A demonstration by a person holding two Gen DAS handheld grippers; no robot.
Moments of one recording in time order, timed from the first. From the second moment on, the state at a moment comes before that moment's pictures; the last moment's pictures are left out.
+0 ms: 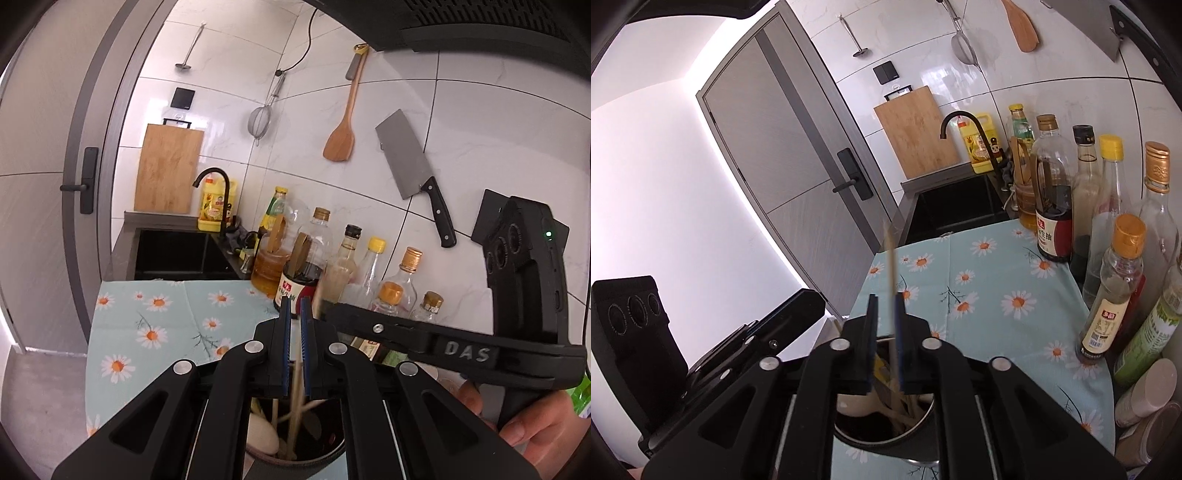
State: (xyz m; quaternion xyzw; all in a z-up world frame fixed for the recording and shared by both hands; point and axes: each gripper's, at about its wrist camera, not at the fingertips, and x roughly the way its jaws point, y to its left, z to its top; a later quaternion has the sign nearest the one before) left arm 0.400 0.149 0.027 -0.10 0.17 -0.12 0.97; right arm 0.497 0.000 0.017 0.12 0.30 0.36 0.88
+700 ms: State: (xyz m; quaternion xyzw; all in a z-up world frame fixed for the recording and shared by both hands) left arm 0.320 0.148 0.066 -0.09 0.16 -0.12 0.98; right arm 0.388 -0.007 0.080 0.02 0.21 0.32 0.93
